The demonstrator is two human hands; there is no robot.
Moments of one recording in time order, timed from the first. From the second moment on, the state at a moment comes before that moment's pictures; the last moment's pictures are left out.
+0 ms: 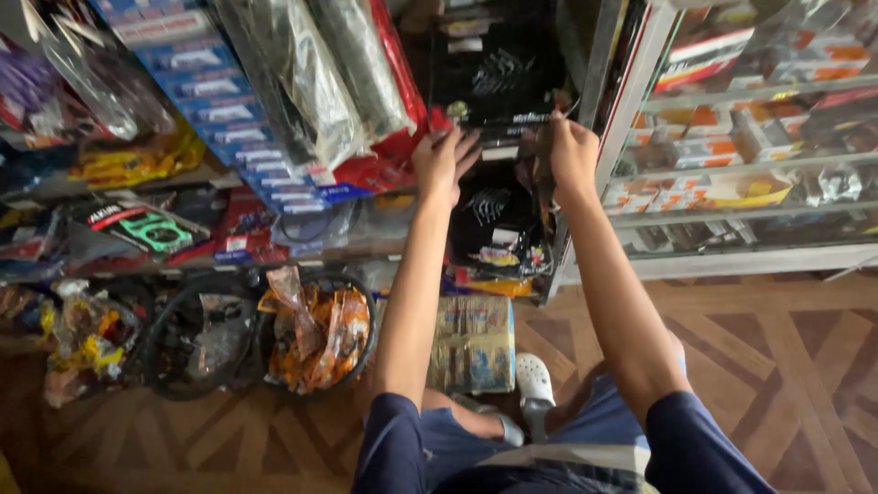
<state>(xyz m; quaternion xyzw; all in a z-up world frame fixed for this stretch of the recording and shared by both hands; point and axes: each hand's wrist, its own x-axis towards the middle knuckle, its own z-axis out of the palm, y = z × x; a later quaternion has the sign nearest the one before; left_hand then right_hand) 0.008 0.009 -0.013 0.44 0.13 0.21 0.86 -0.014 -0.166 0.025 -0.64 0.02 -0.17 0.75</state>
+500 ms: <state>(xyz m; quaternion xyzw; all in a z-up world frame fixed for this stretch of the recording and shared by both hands) 0.004 -0.009 -0.040 0.51 0.11 0.10 0.85 0.017 -0.182 -0.347 -0.90 0.09 0.11 0.42</state>
